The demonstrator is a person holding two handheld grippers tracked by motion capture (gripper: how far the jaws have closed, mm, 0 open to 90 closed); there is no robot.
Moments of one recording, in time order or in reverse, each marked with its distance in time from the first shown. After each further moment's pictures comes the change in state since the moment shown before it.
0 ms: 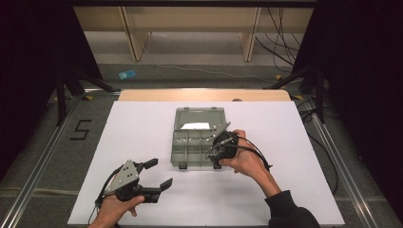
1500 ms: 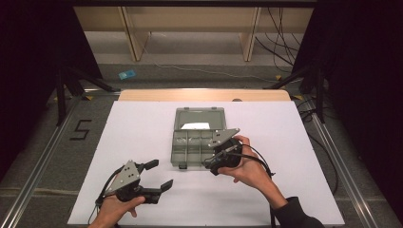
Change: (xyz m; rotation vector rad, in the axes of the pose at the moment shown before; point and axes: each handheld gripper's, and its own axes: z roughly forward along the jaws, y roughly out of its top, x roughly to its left) left arm -0.001 -0.001 0.001 0.019 -0.011 -0.004; right arm 0.027 -0.004 -0.029 -0.192 0.064 0.044
